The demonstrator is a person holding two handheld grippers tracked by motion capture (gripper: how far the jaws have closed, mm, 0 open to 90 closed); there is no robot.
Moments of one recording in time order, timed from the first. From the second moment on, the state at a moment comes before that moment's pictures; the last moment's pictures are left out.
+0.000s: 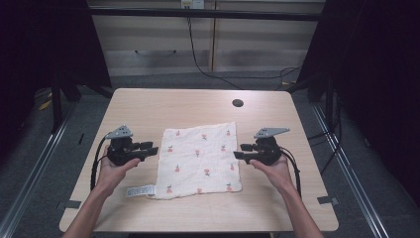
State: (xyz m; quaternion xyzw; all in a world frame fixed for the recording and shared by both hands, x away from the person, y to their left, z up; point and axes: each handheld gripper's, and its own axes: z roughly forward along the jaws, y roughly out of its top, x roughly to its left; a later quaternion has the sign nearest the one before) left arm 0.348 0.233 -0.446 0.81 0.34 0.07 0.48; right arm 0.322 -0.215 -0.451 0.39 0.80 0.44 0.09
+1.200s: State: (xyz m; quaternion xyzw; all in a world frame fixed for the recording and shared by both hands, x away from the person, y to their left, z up) left arm 0.292 0.207 -0.503 0.86 0.31 0.05 0.41; right arm 0.259 -0.197 -0.497 0.33 0.87 0.36 0.08
